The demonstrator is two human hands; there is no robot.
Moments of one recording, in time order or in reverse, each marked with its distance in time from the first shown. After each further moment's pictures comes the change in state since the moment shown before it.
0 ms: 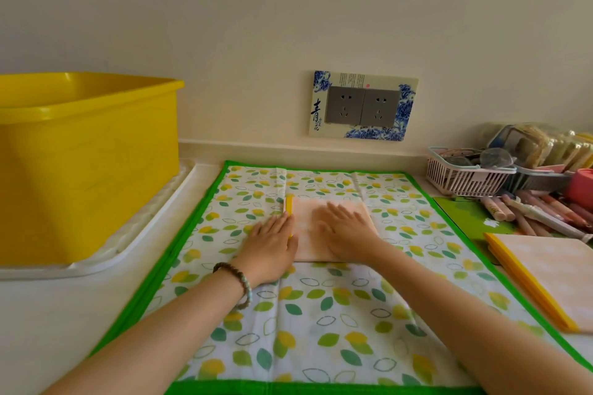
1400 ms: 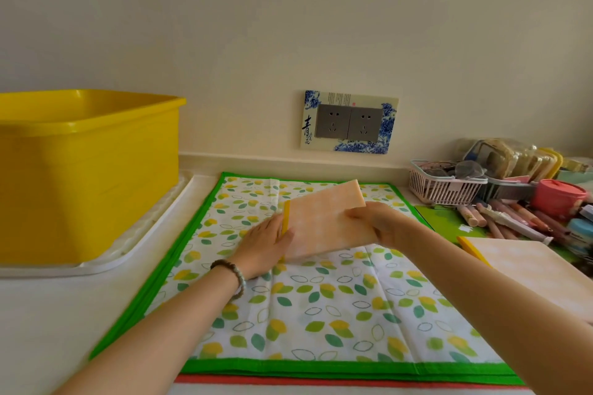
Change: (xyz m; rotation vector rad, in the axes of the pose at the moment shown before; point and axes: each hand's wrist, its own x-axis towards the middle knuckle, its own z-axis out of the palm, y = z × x) left_hand -0.004 0.002 -0.006 -0.331 0.128 0.010; right_hand -0.036 0.034 -0.060 1.267 0.054 0.397
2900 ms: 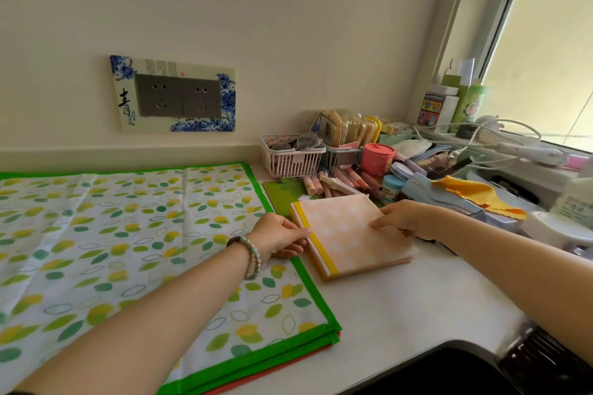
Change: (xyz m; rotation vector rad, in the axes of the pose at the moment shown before) left_hand 0.051 0.259 0.154 -0.735 -0.379 -0.123; right_hand -0.062 0.080 -0.317 -0.572 0.362 0.314
